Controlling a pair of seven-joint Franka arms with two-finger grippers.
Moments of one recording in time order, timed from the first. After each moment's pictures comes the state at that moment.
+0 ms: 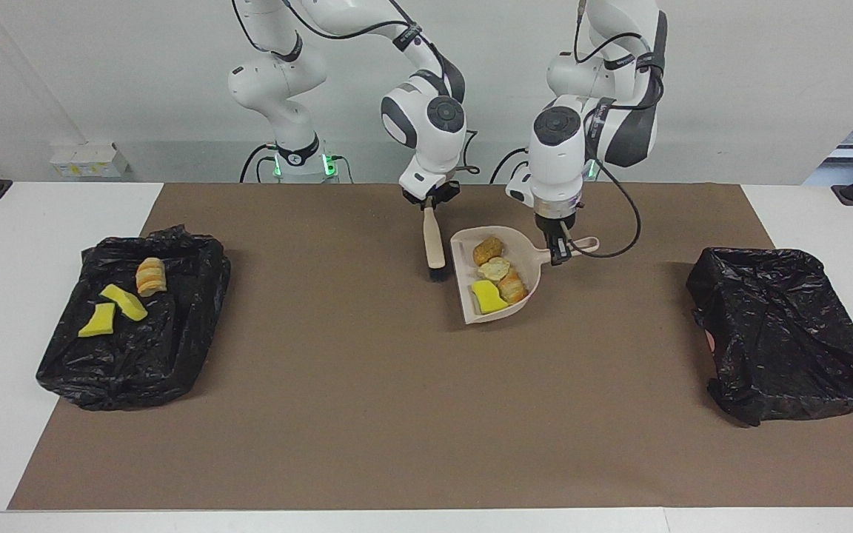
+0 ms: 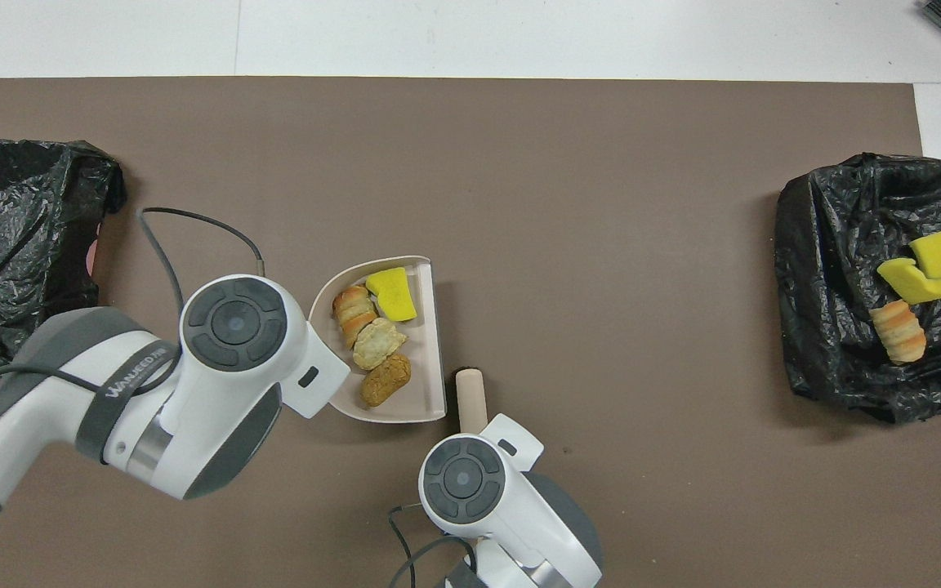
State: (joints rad) left arm -0.50 -0.02 0.03 -2.11 0.23 2.02 0.97; right arm 0.61 0.09 0.24 -2.20 0.13 2.07 0.68
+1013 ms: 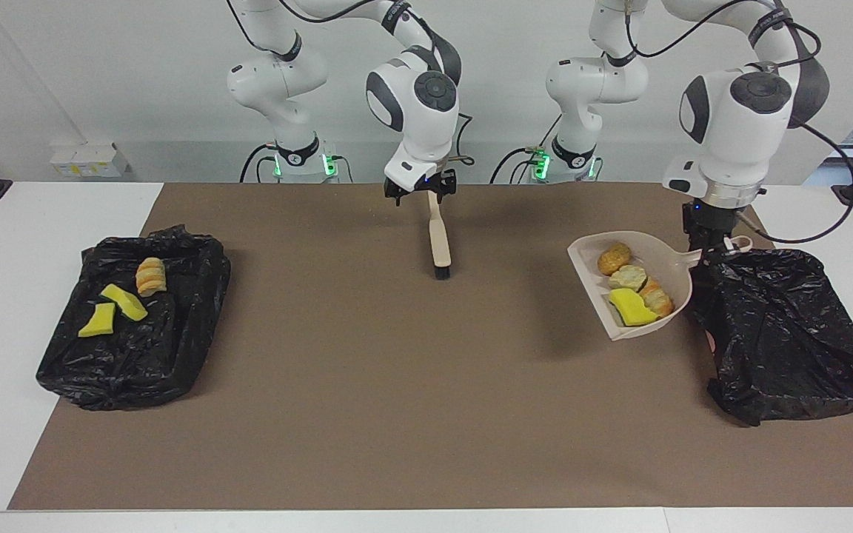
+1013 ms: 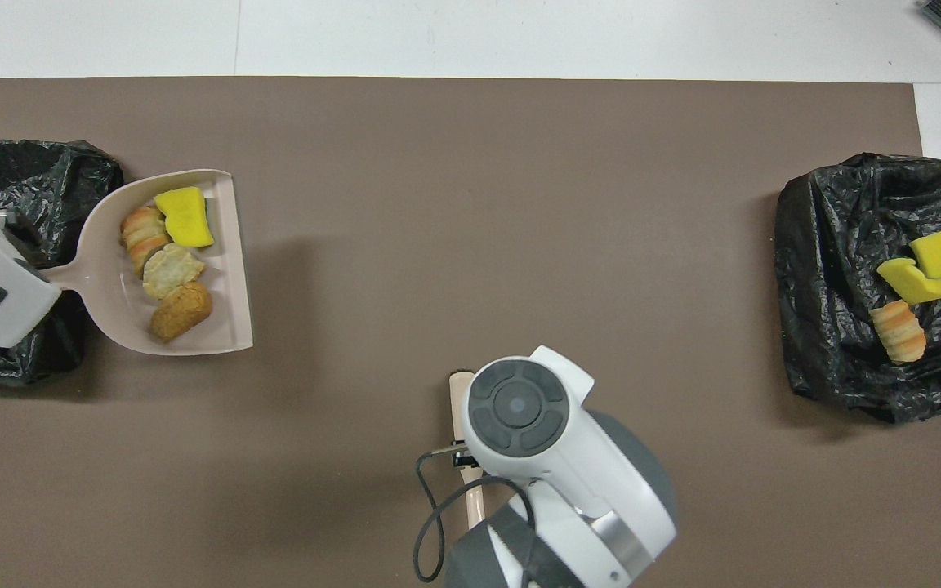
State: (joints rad) left arm -0.03 -0.03 0.04 -1.94 0.25 2.01 1.38; right arm 0.44 0.03 0.22 -1.97 0.05 1.79 0.50
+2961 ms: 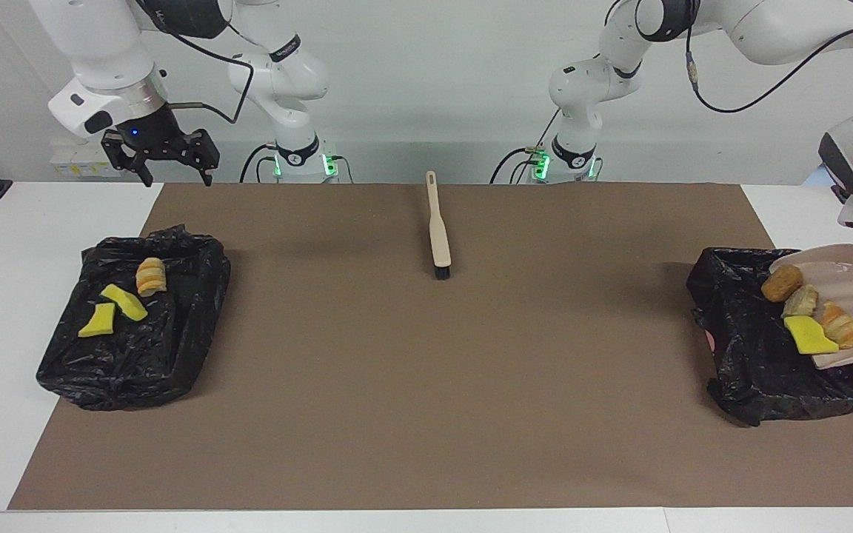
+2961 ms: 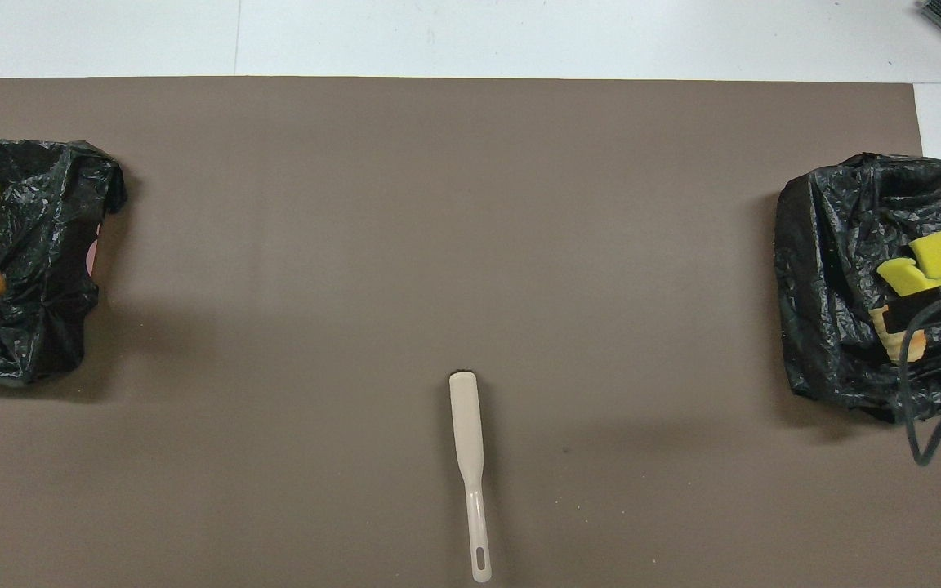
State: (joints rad) left arm 0.26 0.33 0.03 -1.51 0.90 2.06 1.60; right arm -0.11 -0.09 0.07 -1.66 -0.07 1.49 -0.12
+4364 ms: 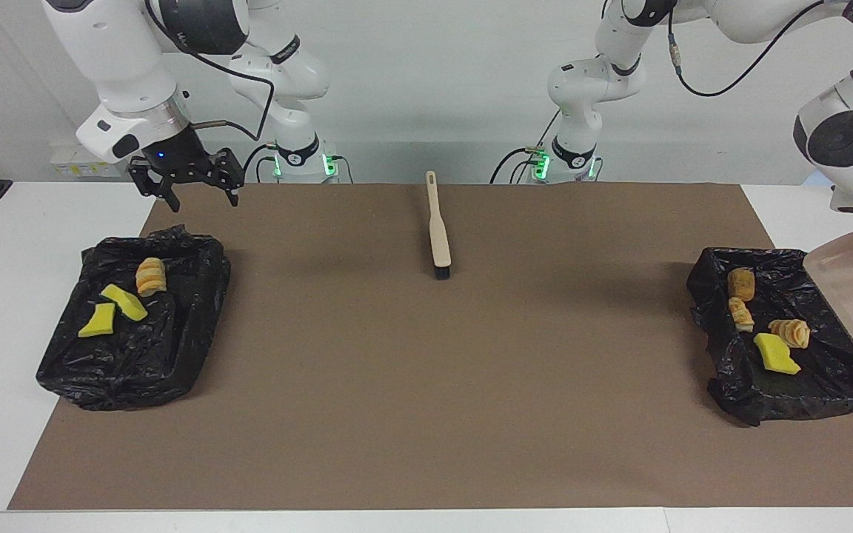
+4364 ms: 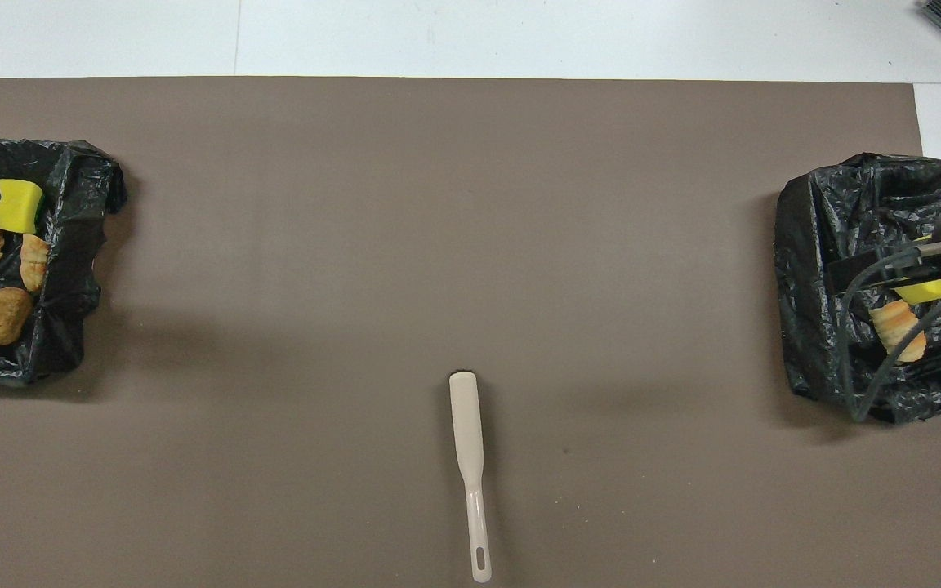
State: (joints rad) left arm 0.16 0.22 0.03 -1.53 1.05 2.00 1.42; right arm -0.07 0.00 0.07 -1.60 0.00 1.57 -0.11
